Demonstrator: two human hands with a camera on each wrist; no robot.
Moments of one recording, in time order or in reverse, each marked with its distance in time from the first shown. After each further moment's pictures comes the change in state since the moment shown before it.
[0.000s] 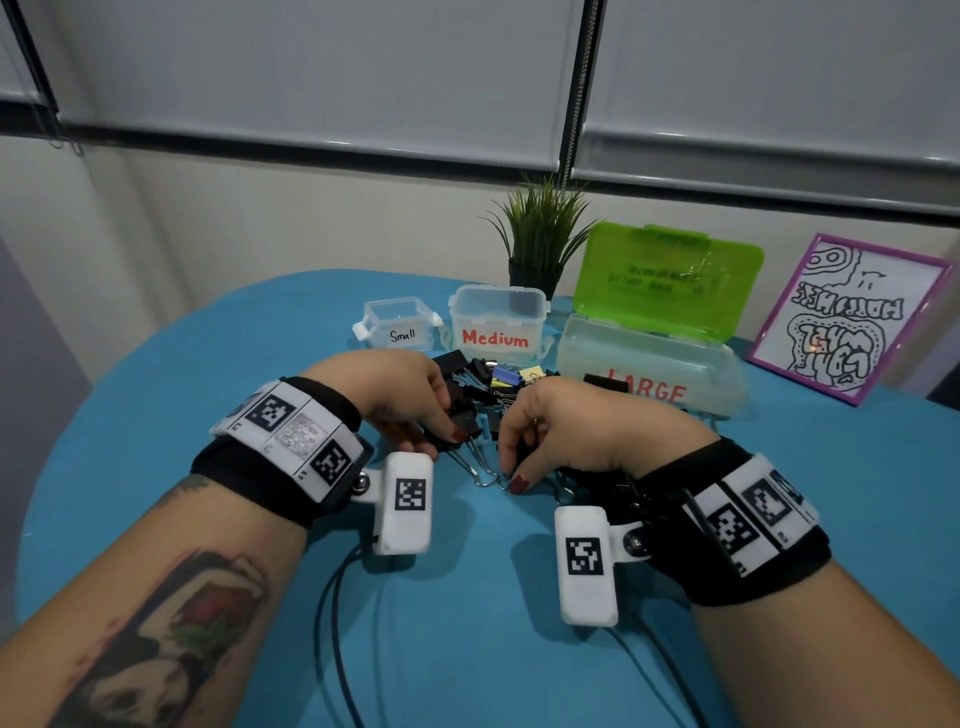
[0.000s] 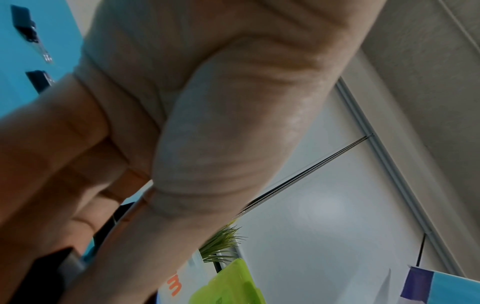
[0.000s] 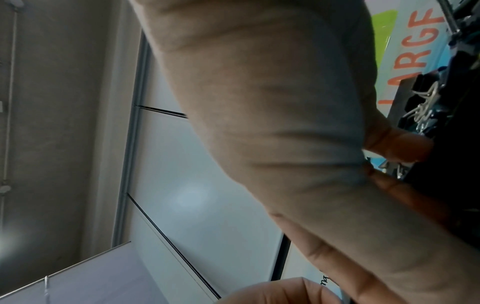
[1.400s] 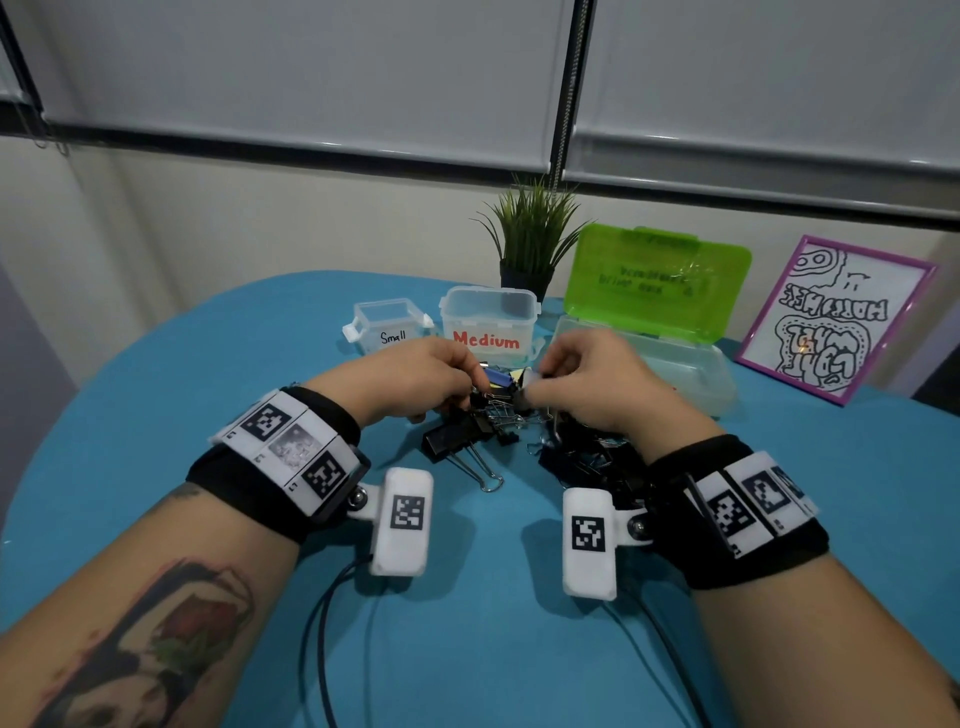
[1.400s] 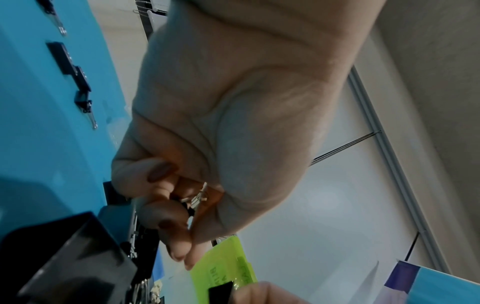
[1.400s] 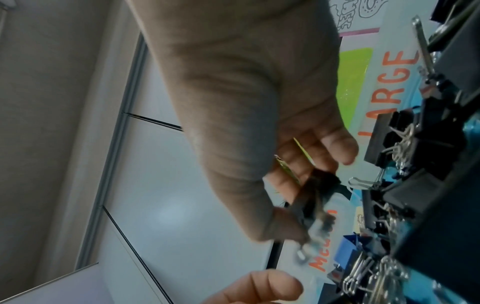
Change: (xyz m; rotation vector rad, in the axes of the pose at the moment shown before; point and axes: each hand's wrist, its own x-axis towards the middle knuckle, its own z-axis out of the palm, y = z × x) left_hand 0.005 0.012 0.012 -0.029 0.133 0.323; right_hand 0.006 0.023 -0.015 0.248 0.602 0.225
